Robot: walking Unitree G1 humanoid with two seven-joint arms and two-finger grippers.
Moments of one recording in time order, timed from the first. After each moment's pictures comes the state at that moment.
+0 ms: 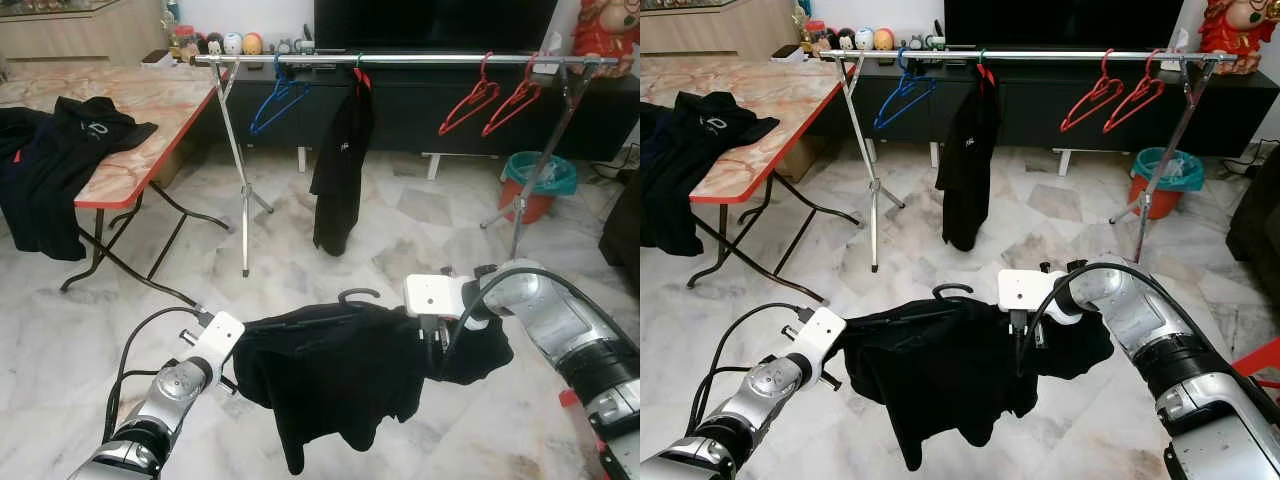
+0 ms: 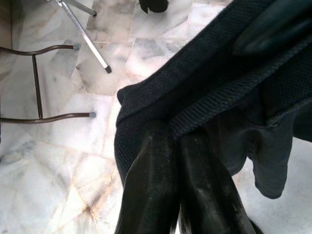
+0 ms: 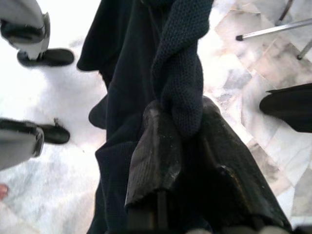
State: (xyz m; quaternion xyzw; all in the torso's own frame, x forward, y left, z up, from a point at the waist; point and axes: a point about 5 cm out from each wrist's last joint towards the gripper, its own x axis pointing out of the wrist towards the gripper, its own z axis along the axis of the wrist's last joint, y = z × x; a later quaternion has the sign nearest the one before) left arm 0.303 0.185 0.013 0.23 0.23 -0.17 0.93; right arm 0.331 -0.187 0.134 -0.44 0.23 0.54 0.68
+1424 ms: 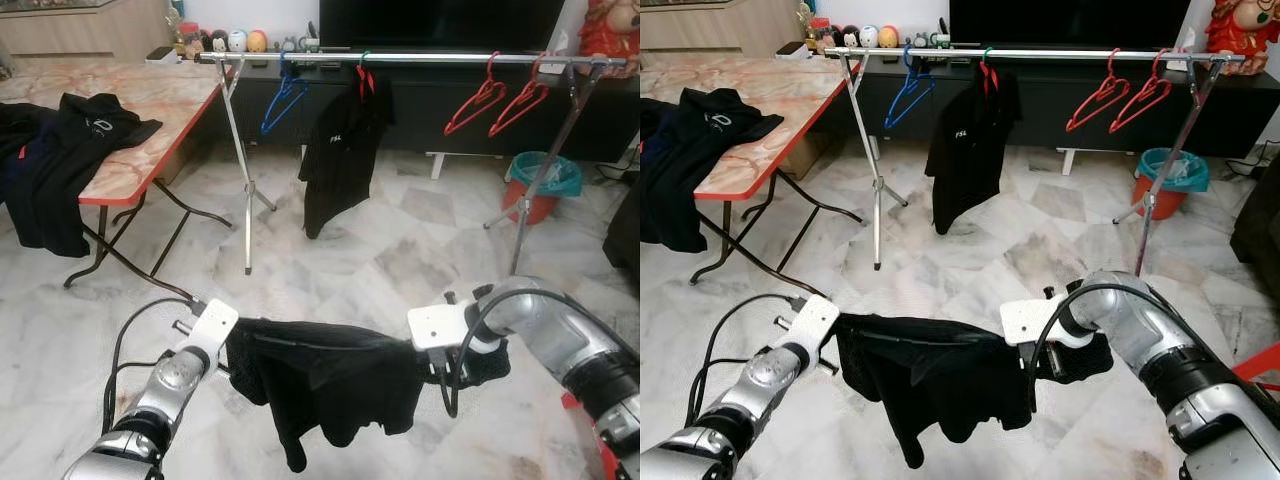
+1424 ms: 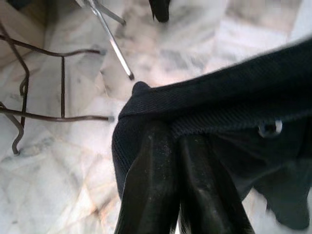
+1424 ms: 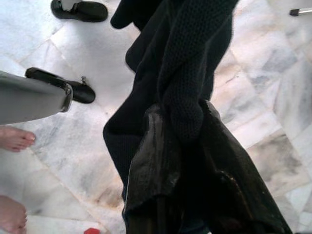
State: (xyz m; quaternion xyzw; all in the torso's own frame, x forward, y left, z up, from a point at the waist) left arm 0.322 0.190 0.036 0.20 0.18 -0.11 0.96; right arm 0.315 -0.193 0.113 -0.48 0.30 0.56 0.60
